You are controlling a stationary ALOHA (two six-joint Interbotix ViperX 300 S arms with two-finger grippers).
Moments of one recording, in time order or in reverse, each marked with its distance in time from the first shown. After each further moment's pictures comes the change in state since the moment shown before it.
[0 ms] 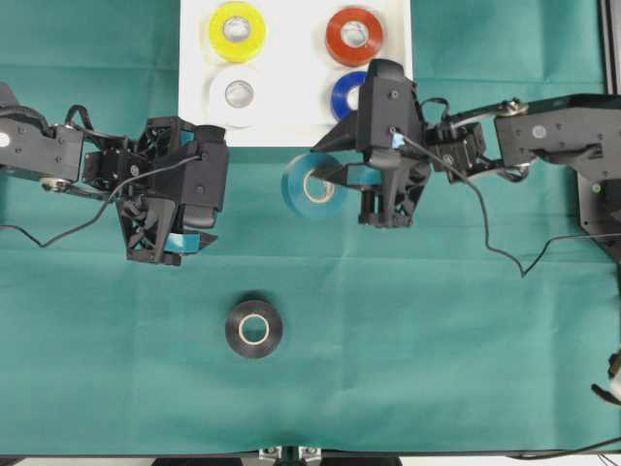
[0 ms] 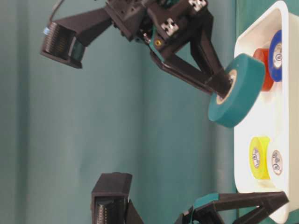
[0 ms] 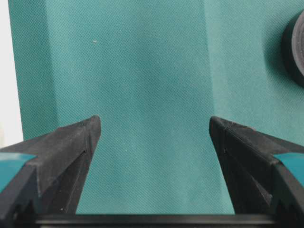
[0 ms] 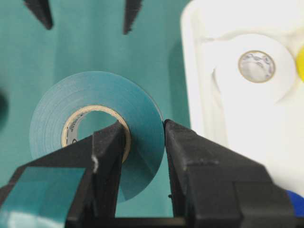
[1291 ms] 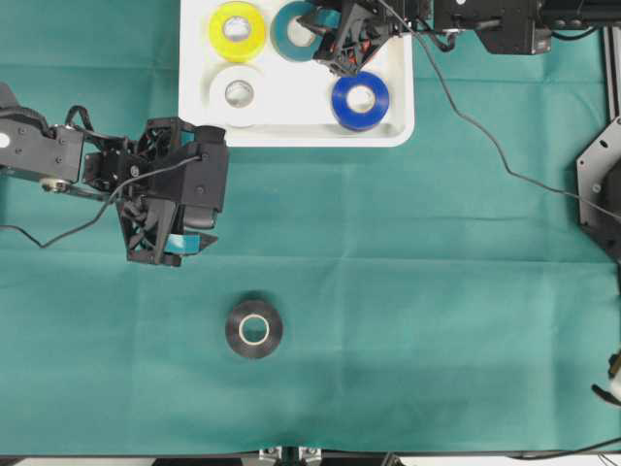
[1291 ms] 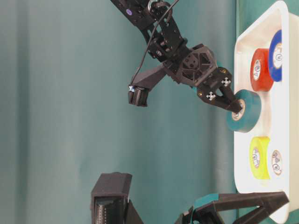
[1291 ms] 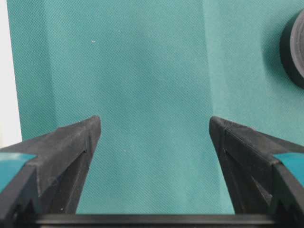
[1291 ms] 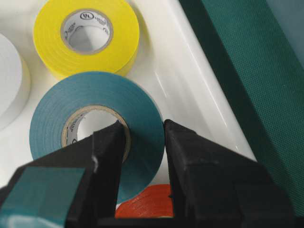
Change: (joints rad) left arm -0.003 0.000 -0.002 0.002 0.000 -0.003; right arm -0.436 0.327 -0.190 -0.115 -0.075 -0.009
